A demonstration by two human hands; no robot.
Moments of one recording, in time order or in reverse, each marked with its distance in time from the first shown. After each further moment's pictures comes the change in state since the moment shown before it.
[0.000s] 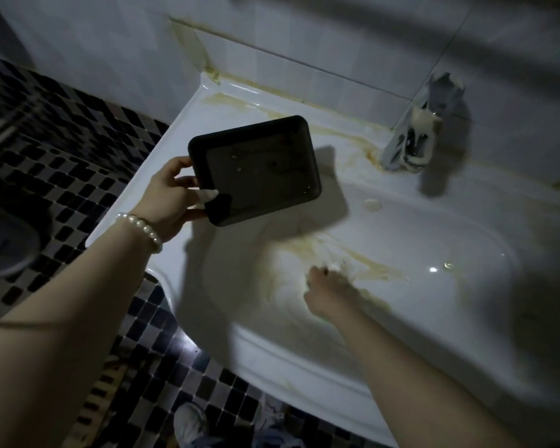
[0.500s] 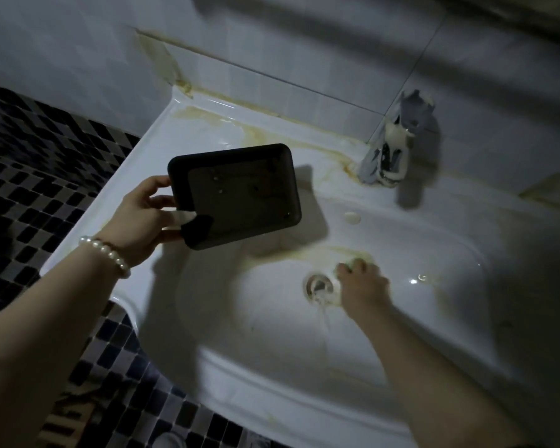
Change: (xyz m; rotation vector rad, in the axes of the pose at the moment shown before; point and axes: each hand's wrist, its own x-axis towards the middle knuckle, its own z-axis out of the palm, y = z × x) left_hand 0.013 -0.010 -0.002 0.005 -0.067 0.007; right_hand 0.026 0.090 -0.013 -0.282 0.287 0.129
